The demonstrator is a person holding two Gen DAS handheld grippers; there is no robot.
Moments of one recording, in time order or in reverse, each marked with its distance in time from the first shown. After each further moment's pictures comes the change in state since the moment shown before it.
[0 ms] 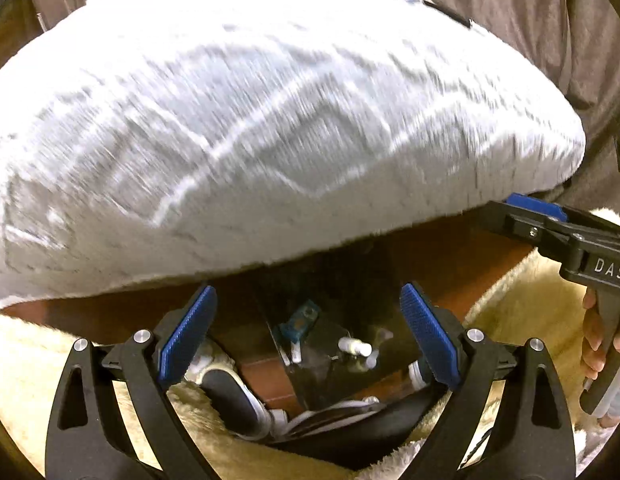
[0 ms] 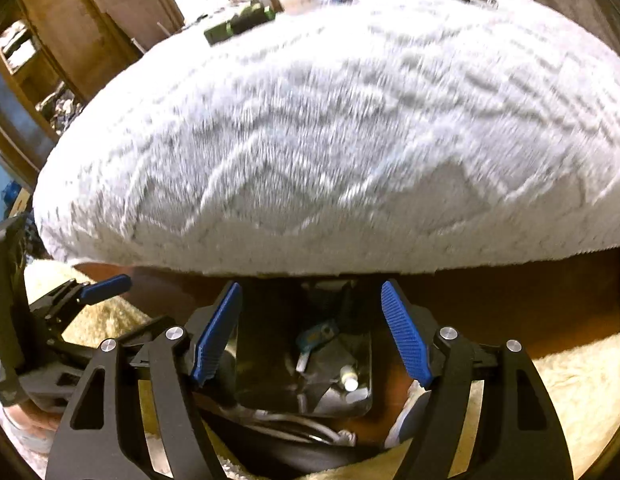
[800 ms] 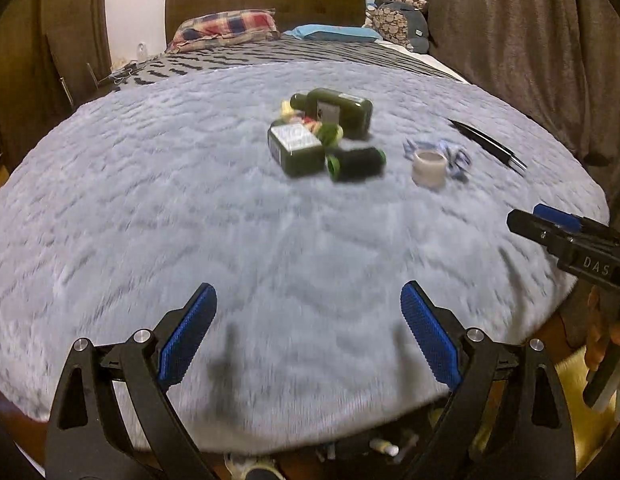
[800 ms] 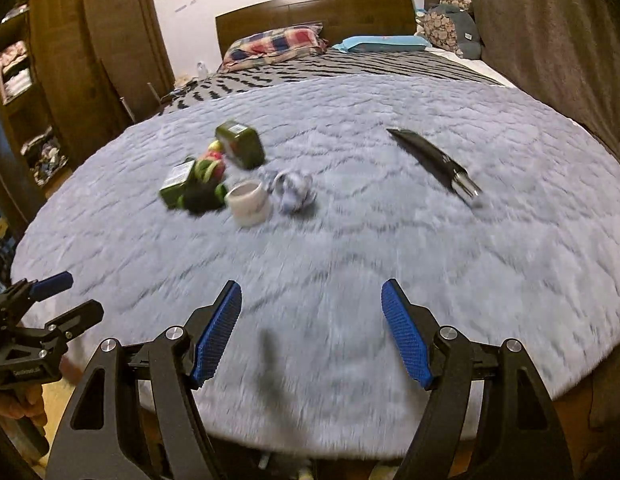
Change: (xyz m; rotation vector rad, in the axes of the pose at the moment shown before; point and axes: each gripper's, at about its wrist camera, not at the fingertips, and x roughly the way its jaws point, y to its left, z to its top) left arm -0.030 0.007 0.149 0.028 -0.244 0.122; right arm 0.003 -0.013 0.132 -0.053 -0.253 -0.109
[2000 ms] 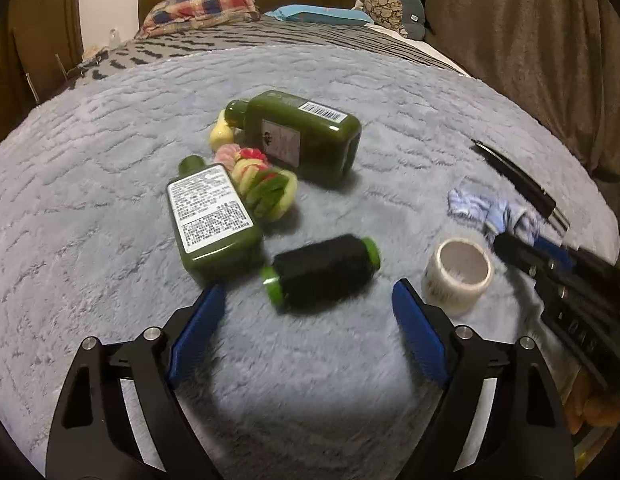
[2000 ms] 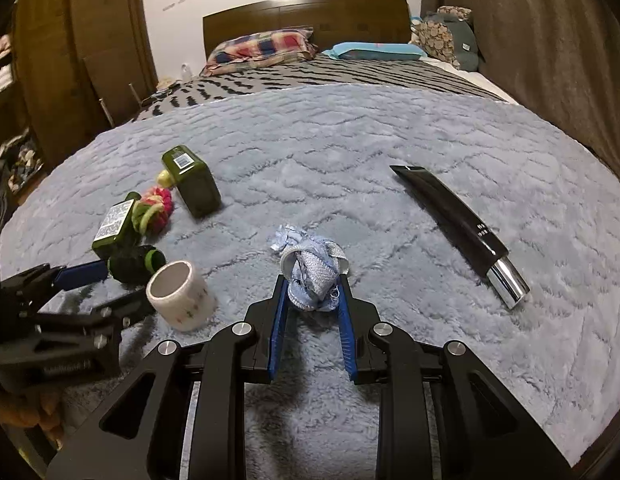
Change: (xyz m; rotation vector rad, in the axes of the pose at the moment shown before) left arm 0.107 -0.032 0.079 -0.013 0.072 -0.078; right arm 0.062 -0.008 0.046 -0.014 -0.027 -0.059
